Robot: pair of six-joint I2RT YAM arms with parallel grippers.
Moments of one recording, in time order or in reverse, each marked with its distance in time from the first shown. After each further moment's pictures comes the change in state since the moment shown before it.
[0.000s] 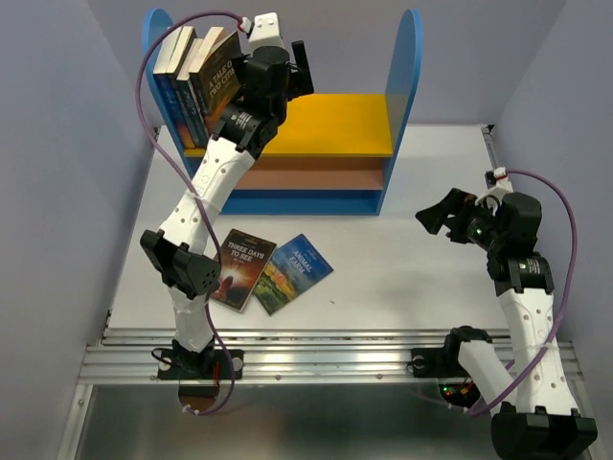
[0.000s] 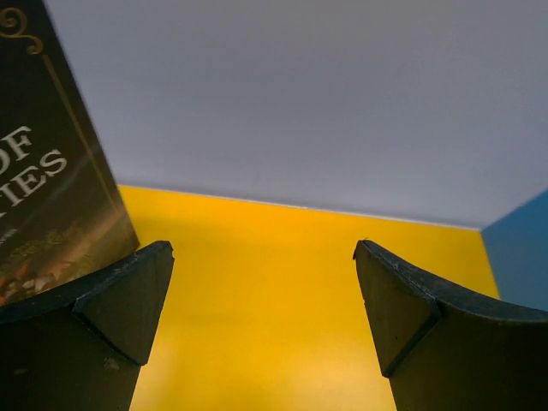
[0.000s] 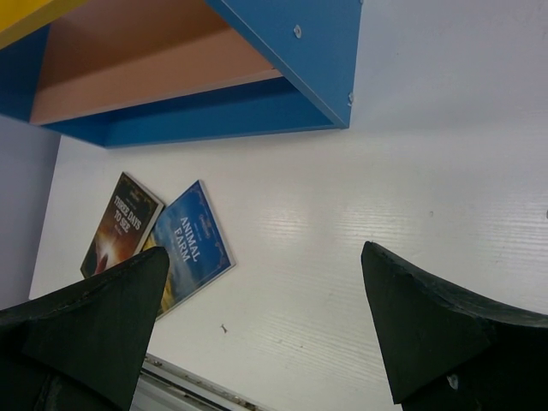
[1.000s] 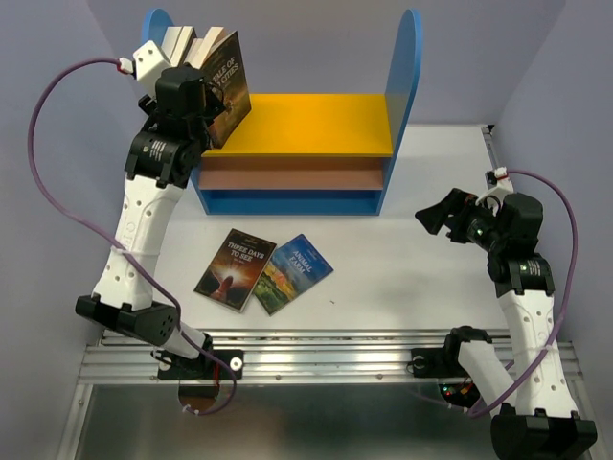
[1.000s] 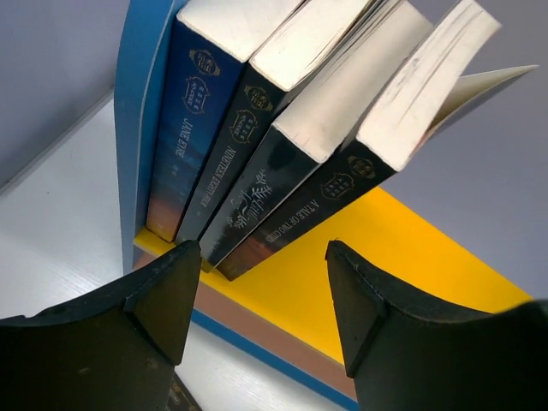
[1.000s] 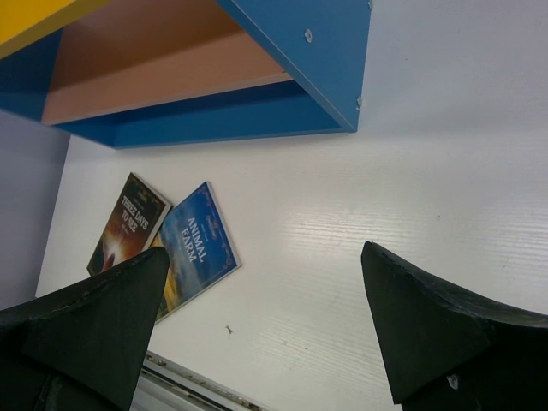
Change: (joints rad) left arm 0.229 -0.373 -0.297 -0.283 -0.147 -0.333; right arm 0.000 -0.013 0.000 0.008 -0.013 0.007
